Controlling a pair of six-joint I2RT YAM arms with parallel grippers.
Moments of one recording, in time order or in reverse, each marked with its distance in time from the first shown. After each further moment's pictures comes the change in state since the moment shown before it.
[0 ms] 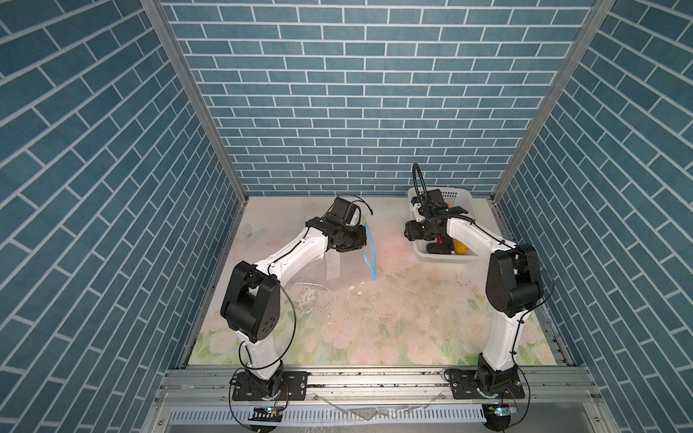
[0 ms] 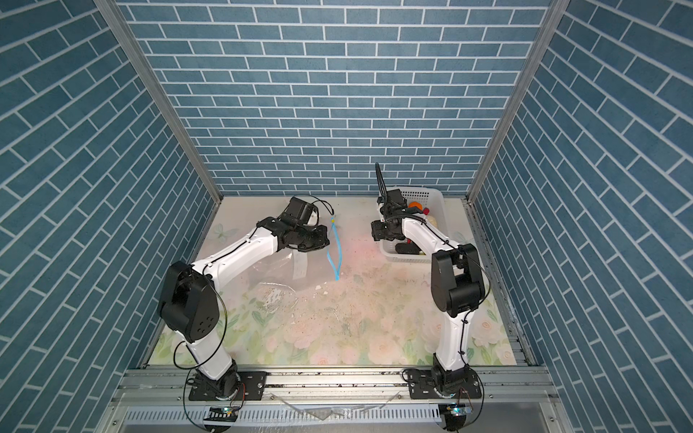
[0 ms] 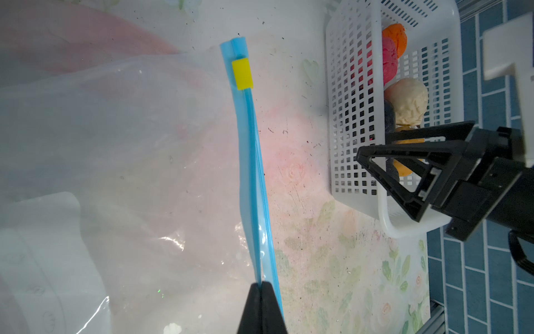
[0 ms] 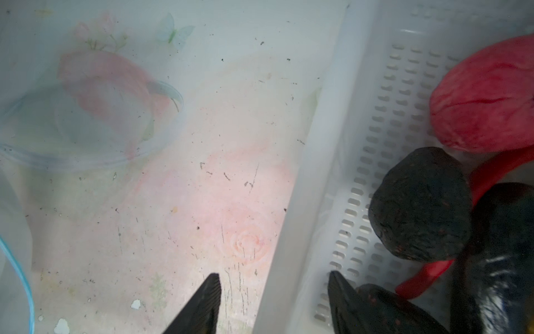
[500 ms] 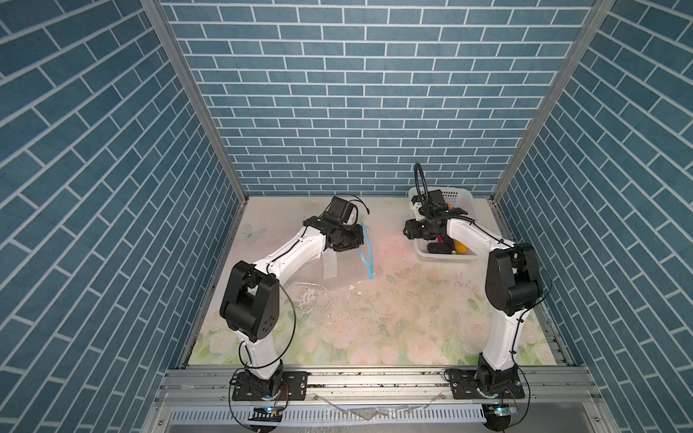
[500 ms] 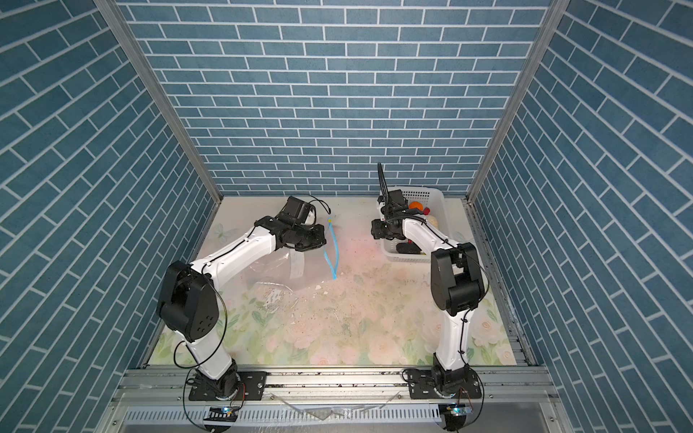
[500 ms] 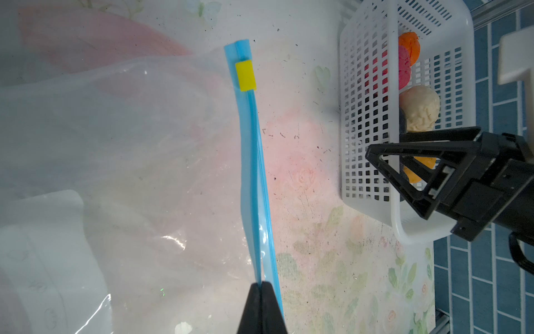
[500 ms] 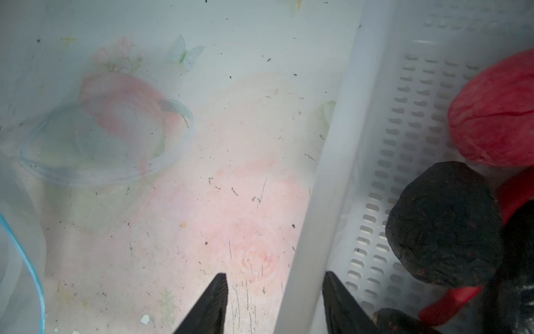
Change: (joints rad) left arm 0.026 0.000 0.000 -0.014 -0.013 0.000; right arm 0.002 0.025 -0.018 0.081 -0.066 0.032
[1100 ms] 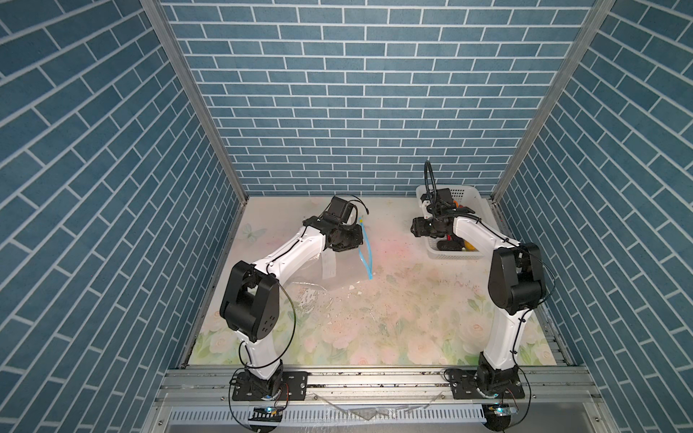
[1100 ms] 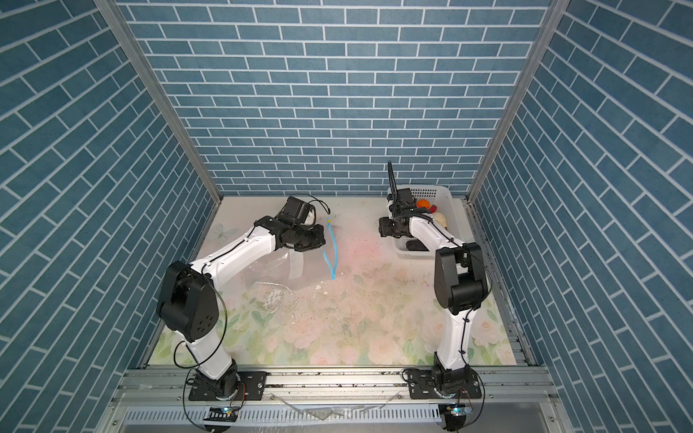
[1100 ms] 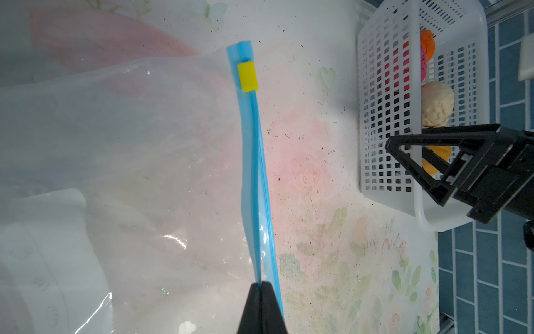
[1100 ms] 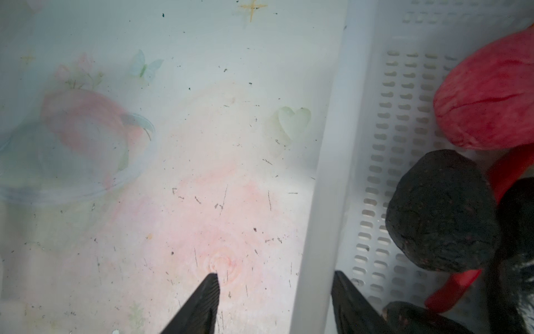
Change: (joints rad) left arm 0.003 0.000 0.000 -0.007 -0.011 0.000; right arm -0.059 0.000 0.000 0.000 0.026 -0.006
